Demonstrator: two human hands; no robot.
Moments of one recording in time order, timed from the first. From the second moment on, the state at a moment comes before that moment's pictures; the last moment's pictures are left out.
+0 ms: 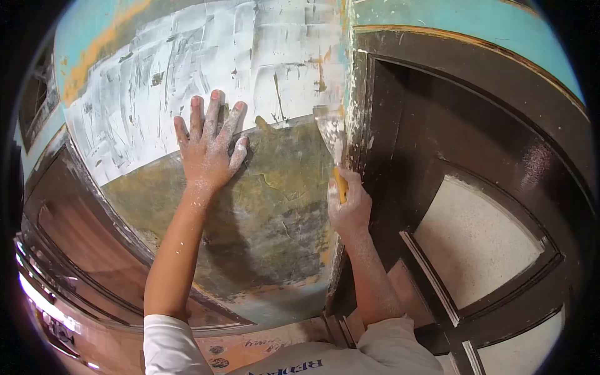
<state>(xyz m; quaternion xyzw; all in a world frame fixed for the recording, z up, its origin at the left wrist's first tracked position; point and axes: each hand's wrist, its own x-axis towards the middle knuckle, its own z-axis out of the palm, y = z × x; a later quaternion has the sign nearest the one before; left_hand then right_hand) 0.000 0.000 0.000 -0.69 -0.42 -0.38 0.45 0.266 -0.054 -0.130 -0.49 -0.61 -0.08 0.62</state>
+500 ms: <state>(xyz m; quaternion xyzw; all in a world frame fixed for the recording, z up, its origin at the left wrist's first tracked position) 0.002 -0.002 -0.005 -0.69 -0.42 -0.39 0.44 0.269 -0.061 -0.125 -0.47 -0.61 -0.11 0.63</state>
